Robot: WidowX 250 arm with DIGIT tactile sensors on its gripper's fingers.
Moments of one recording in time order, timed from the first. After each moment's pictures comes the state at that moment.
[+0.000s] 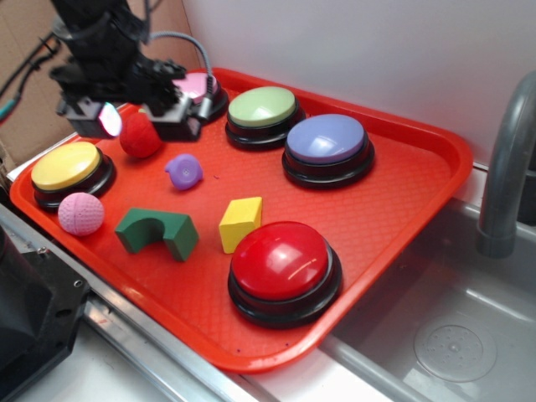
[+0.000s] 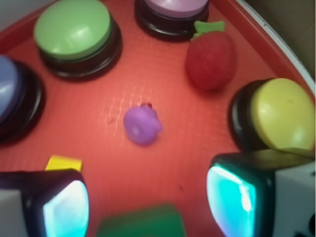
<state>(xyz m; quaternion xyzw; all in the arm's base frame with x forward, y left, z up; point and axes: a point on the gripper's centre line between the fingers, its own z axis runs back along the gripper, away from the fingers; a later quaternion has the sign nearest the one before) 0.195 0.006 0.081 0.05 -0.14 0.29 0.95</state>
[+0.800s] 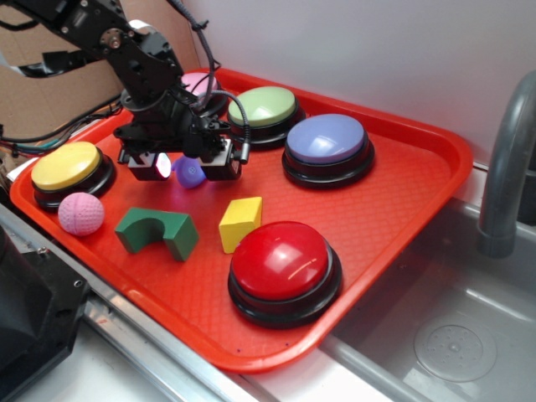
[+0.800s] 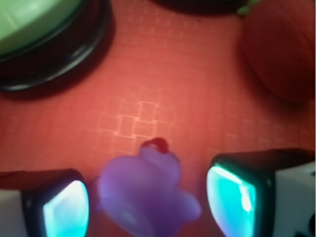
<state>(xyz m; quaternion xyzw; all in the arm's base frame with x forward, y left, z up) 0.228 0.032 0.021 0.02 -0.17 0.31 0.94</state>
